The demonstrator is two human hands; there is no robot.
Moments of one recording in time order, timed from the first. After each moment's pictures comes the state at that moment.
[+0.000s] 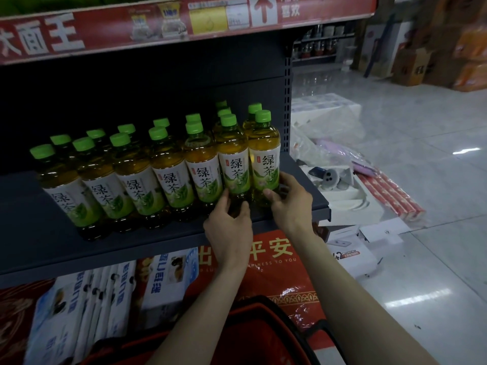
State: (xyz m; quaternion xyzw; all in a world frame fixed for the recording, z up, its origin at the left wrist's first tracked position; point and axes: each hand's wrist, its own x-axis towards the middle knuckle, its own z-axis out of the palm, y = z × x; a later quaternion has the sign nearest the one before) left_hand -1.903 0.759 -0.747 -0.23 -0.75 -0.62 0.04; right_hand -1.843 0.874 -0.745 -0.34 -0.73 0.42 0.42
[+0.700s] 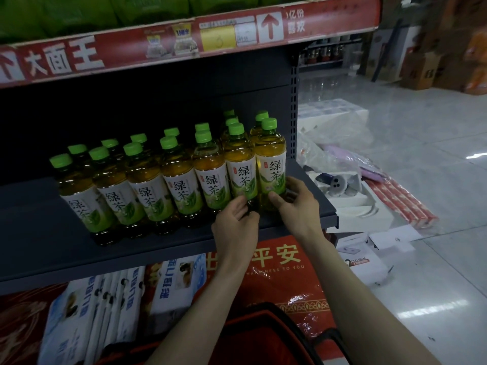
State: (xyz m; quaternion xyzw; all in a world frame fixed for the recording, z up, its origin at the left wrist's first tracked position) left_hand -1.899 0.740 -0.715 -0.26 -0.74 -0.62 -0.10; right_hand -1.841 0.876 -0.736 -0.33 -0.71 0.47 0.40
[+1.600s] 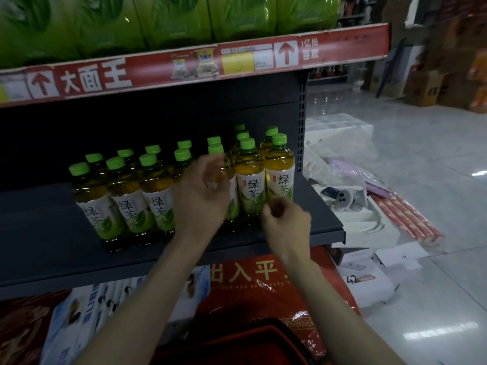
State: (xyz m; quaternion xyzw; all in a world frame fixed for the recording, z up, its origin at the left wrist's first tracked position) left_hand -1.946 0.701 -0.627 -0.39 -0.74 -0.53 0.15; right_hand -1.856 0.825 -0.716 -0.35 -0.74 0.39 0.42
